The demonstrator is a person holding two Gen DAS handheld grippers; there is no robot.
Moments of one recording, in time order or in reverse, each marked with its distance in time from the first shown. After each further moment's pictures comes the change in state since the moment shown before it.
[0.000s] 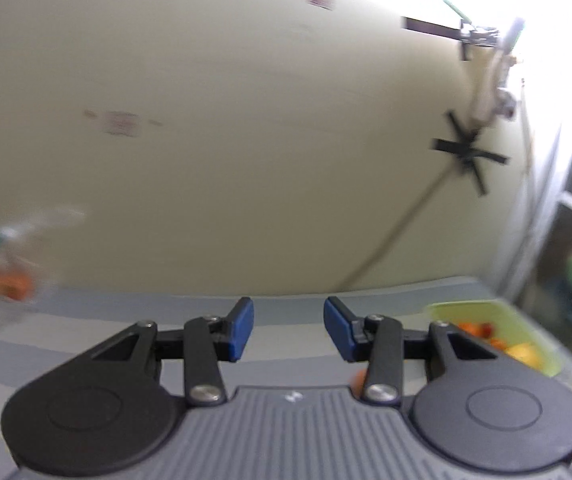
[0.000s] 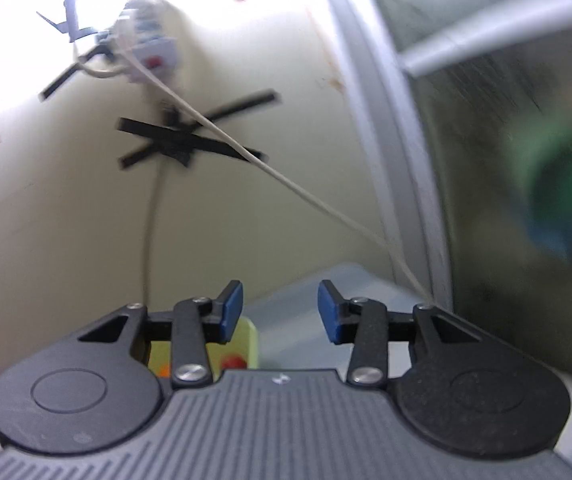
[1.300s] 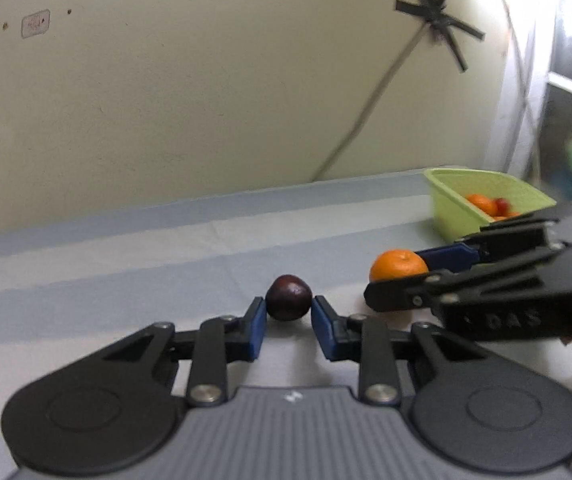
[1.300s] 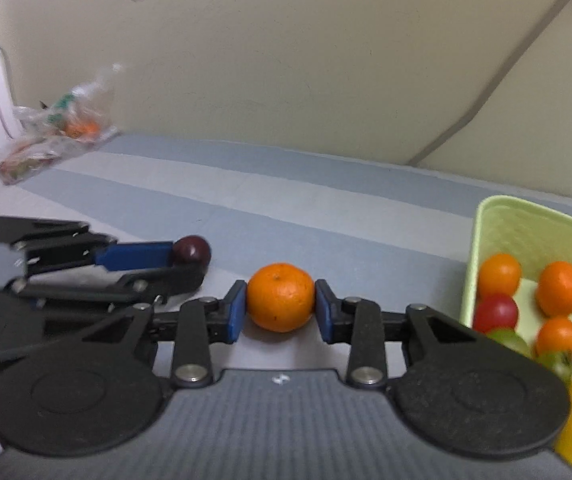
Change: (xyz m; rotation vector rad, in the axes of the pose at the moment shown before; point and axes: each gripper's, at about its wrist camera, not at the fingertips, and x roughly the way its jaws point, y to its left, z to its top) left arm 0.080 -0.037 -0.082 0.138 0.173 -0.115; right arm 0.060 0.217 -0.097 -0.424 0.587 0.414
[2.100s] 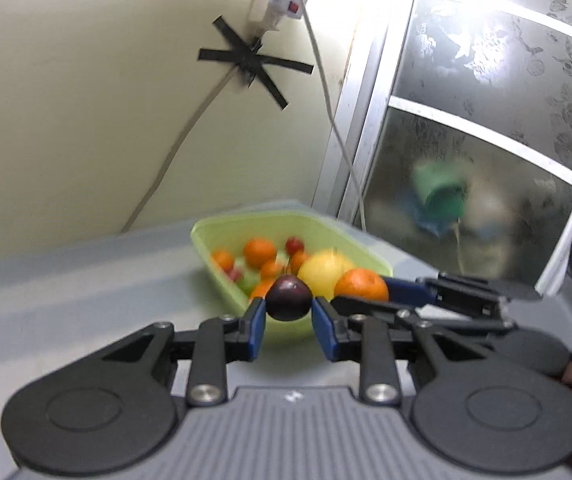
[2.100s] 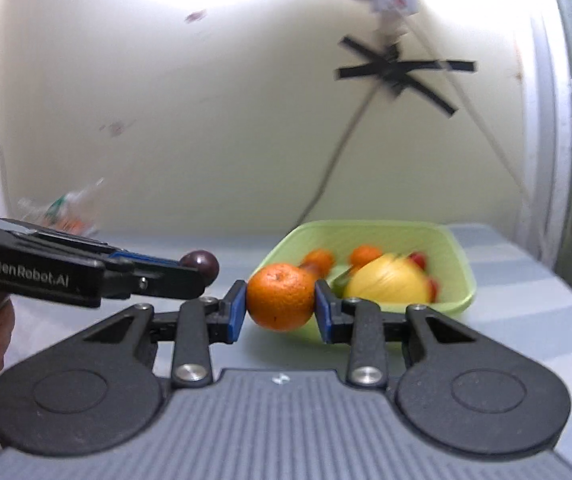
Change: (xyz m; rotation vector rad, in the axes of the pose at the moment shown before) left arm -0.039 -0.116 0.033 0.081 -0.075 -0.332; right arm -0.145 -0.046 -0.094 0.118 -0.403 -0.179
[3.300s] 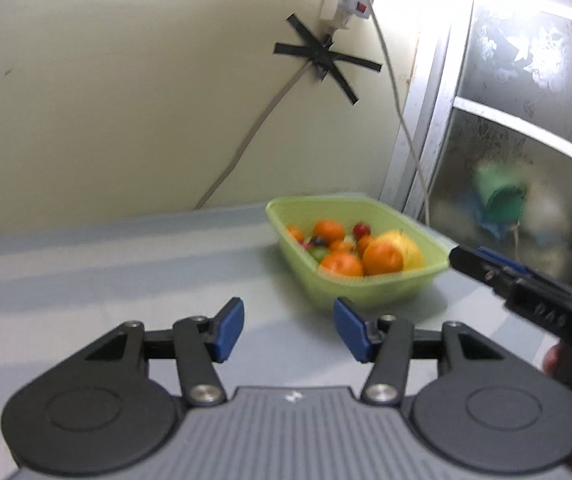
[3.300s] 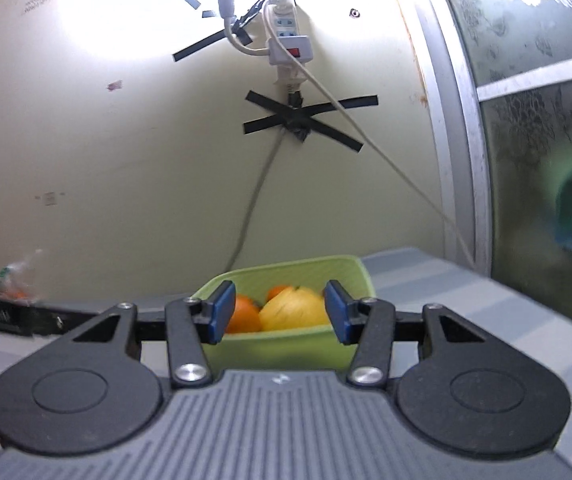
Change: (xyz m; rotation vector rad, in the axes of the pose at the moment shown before) left arm -0.033 0.008 -0.043 -0.078 0.002 0.216; right arm -0.031 -0.026 -0.017 0.133 -0.171 -0.155
